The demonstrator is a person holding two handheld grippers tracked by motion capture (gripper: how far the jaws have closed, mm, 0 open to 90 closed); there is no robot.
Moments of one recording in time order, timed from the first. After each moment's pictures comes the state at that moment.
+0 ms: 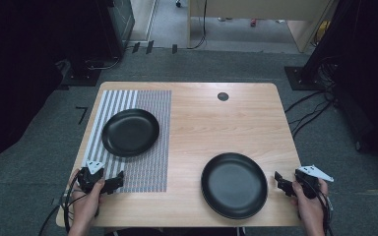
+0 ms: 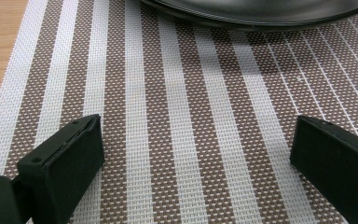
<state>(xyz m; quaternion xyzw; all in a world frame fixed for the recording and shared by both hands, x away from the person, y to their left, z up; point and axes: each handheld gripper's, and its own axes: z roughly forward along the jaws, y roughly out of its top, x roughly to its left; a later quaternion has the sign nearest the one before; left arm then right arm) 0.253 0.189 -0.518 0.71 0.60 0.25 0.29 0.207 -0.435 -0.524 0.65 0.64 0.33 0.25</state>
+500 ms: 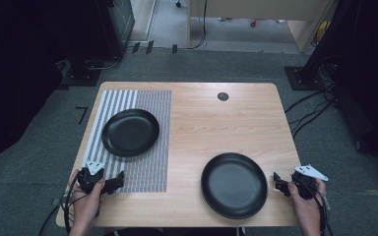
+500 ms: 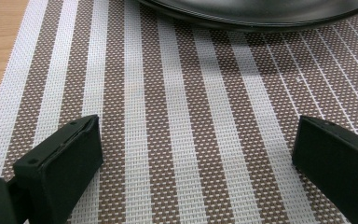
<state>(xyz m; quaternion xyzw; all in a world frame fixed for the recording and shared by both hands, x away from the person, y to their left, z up) 0.253 0.189 -0.519 0.71 0.59 0.25 0.30 0.208 -0.427 -0.525 0.64 0.66 0.30 0.27</state>
